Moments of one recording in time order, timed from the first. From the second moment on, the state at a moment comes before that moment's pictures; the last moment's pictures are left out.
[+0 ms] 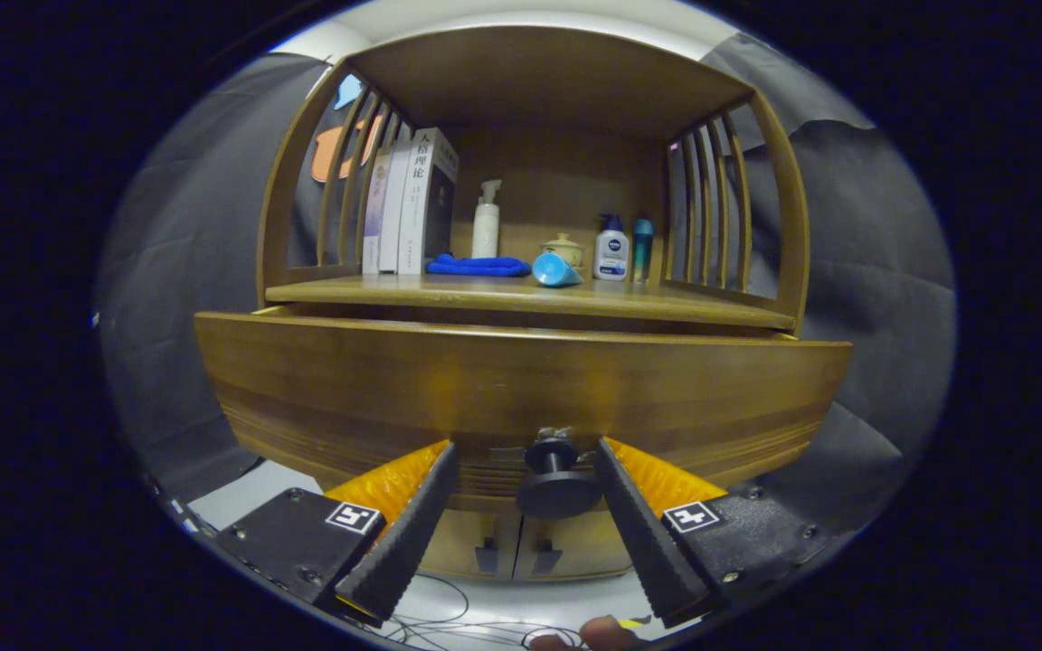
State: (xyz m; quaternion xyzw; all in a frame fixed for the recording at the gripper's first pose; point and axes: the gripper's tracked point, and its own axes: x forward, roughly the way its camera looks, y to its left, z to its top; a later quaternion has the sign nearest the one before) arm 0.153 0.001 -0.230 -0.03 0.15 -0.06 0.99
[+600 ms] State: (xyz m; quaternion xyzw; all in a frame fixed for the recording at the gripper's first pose) arm 0.152 0.000 -0.231 -0.03 0.17 -0.07 0.98
